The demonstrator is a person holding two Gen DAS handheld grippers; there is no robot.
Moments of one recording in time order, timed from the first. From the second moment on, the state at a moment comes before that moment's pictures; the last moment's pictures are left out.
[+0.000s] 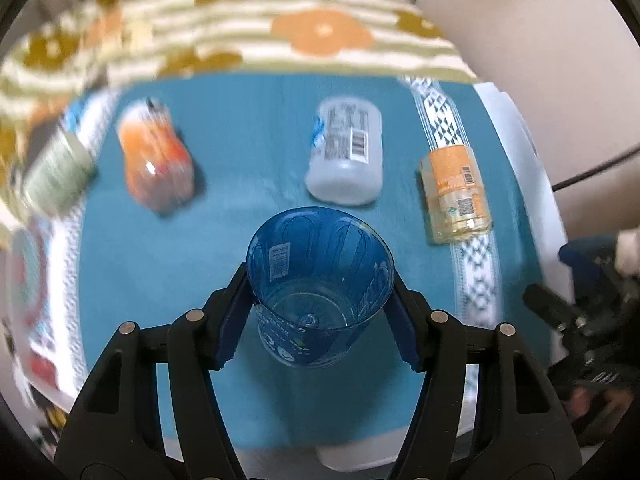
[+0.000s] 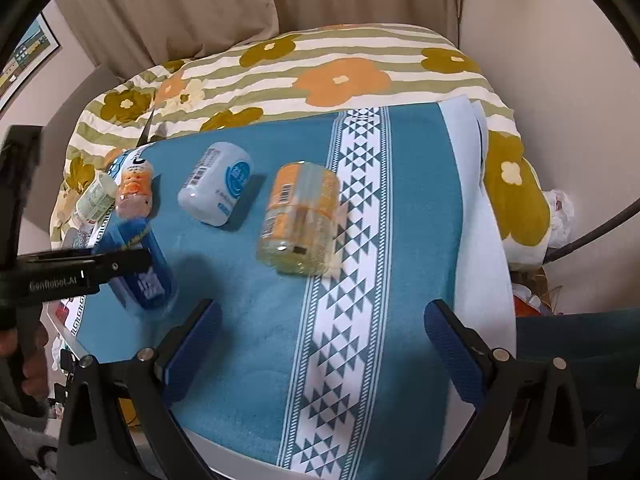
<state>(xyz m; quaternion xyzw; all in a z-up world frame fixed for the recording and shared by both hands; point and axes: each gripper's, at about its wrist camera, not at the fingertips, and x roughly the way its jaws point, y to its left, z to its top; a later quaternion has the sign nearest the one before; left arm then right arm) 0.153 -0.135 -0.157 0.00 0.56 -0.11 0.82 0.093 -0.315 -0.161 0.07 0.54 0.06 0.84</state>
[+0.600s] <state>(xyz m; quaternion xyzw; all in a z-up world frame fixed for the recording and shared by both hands) 0.106 -0.111 -0.188 0.00 0.44 -0.11 0.89 0.066 -0.290 -0.183 0.05 0.54 0.06 0.84</state>
